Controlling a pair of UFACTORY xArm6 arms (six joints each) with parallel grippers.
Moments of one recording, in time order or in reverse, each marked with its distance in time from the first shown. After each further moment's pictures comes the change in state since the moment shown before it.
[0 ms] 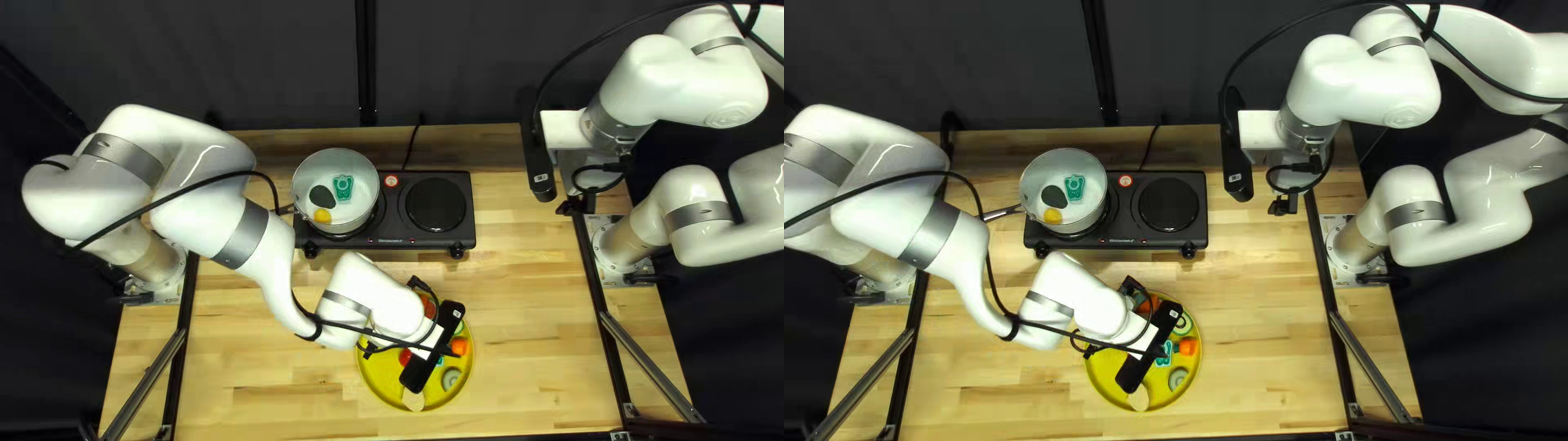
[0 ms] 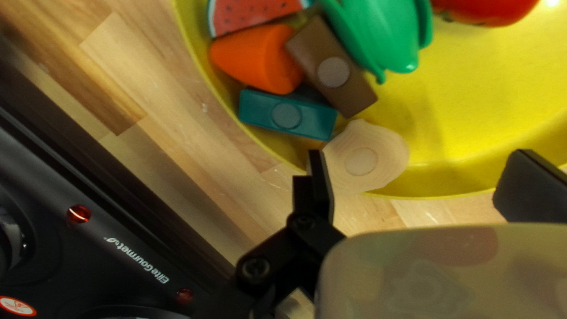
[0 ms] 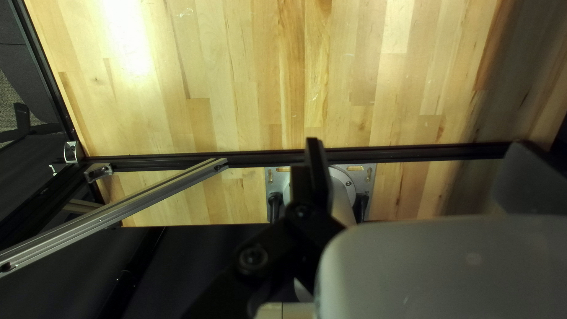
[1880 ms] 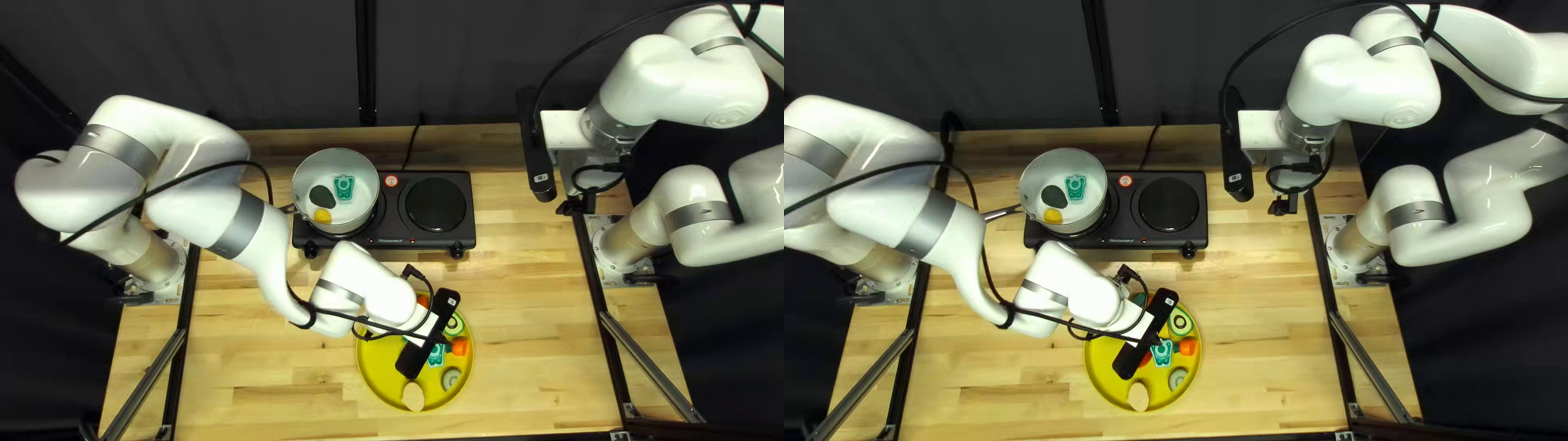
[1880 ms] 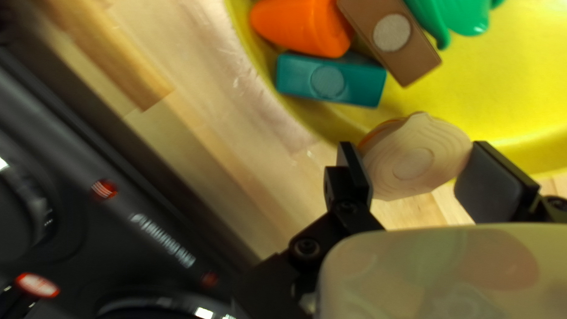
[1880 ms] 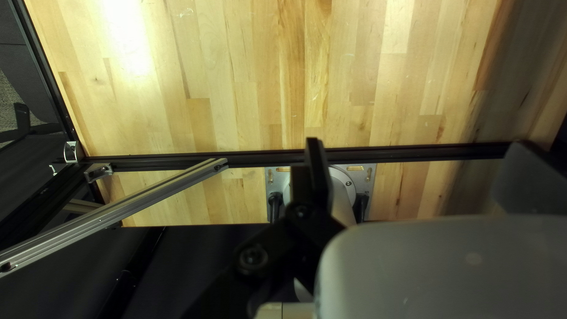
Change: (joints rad) left arm 0.013 -0.100 -0.007 0.039 0.124 0.019; right arm 0.000 0.000 0.000 0.000 0.000 0.000
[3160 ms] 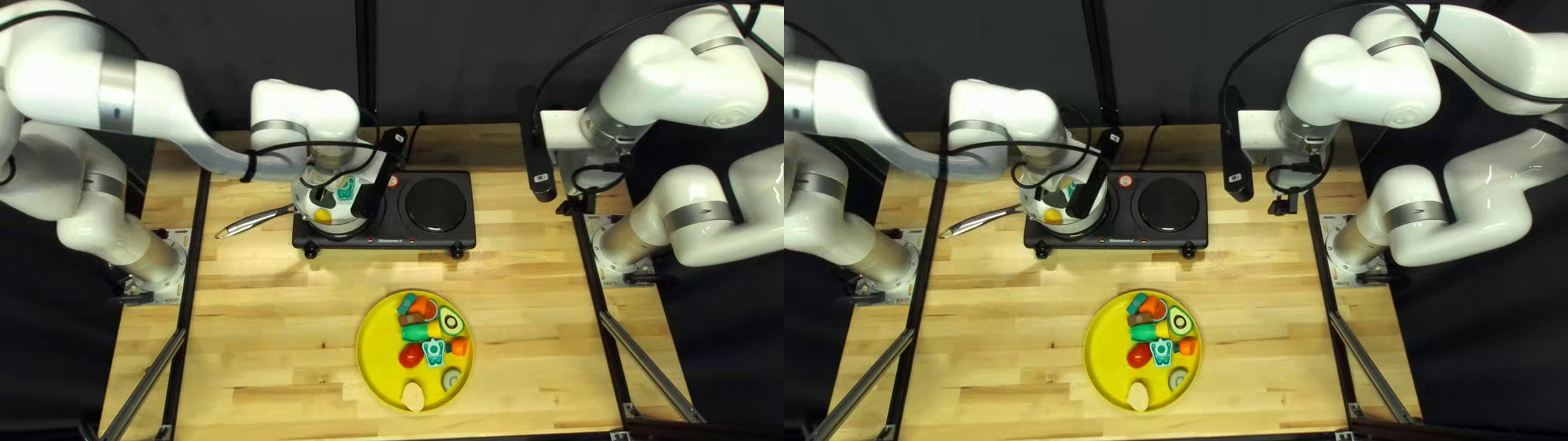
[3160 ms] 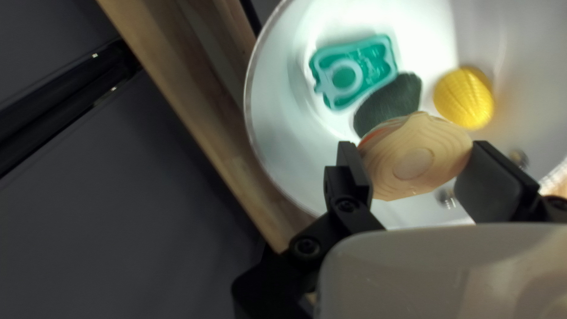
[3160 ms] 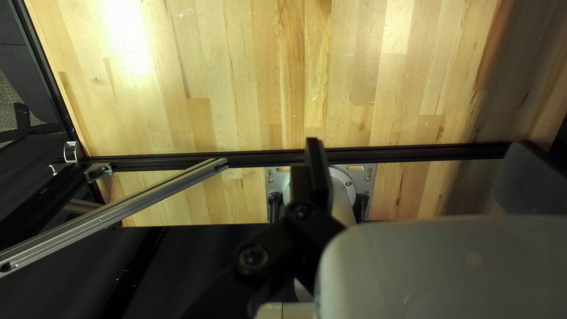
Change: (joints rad) left arm 0.474 -0.405 0.380 0.027 -0.016 0.237; right arm 0.000 0.000 0.000 0.000 0.000 0.000
